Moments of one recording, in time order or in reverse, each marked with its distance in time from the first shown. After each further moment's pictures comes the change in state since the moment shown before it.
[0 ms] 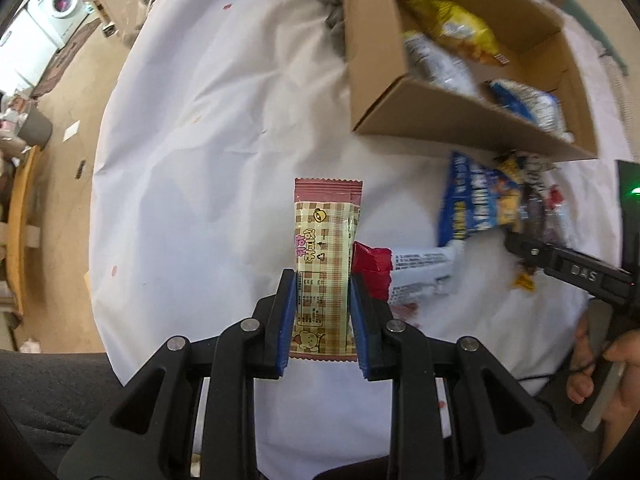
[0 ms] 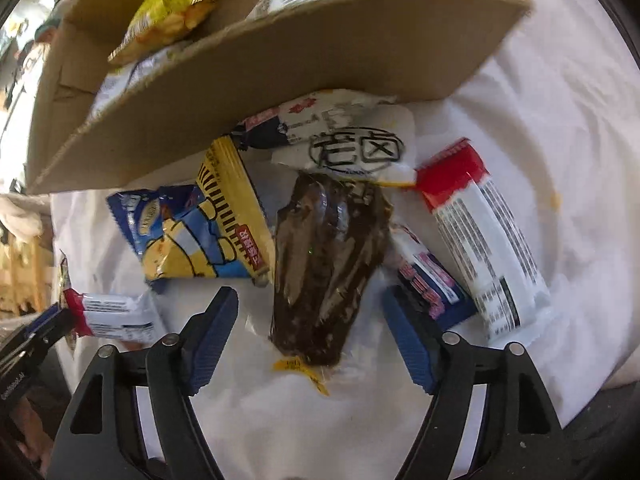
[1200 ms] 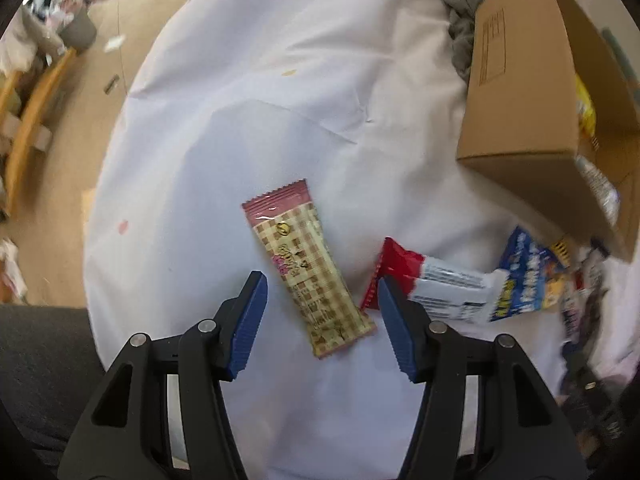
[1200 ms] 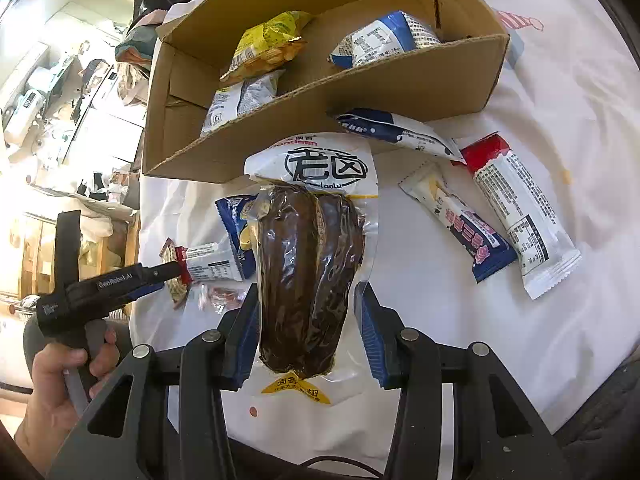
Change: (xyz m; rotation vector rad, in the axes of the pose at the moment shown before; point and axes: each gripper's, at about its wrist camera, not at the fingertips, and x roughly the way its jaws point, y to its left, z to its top) left arm 0.024 0.061 0.004 -0.344 0.059 -0.049; right arm -0.056 -0.013 -0.039 0.000 -0.100 0.320
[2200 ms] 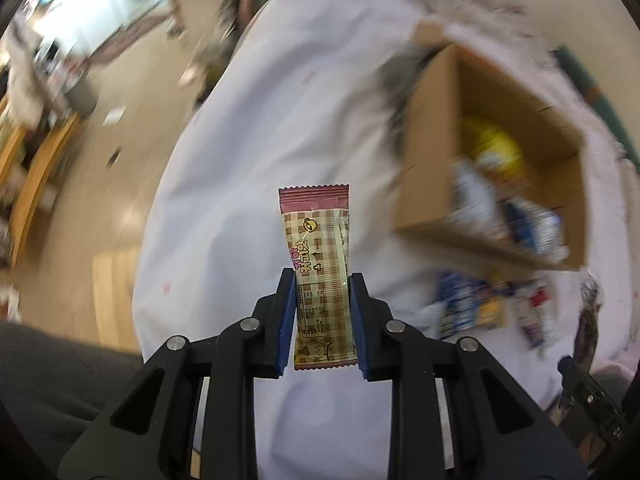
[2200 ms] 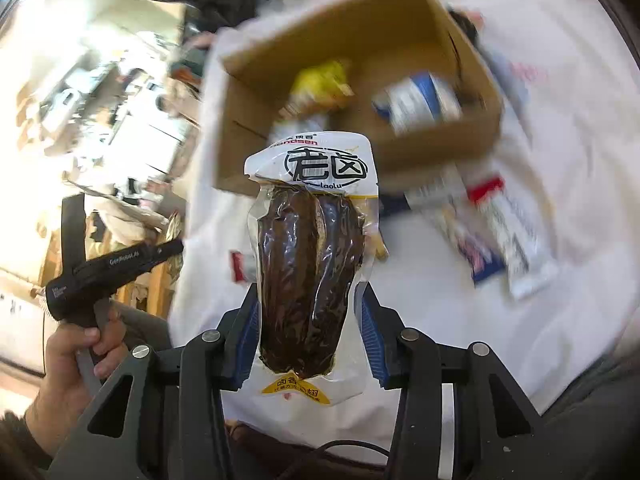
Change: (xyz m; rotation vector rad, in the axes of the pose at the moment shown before) left arm -0.094 -0.022 0.002 0.142 -0.309 -0.018; right arm -0.068 0.025 -0.005 -0.119 -0.156 0.112
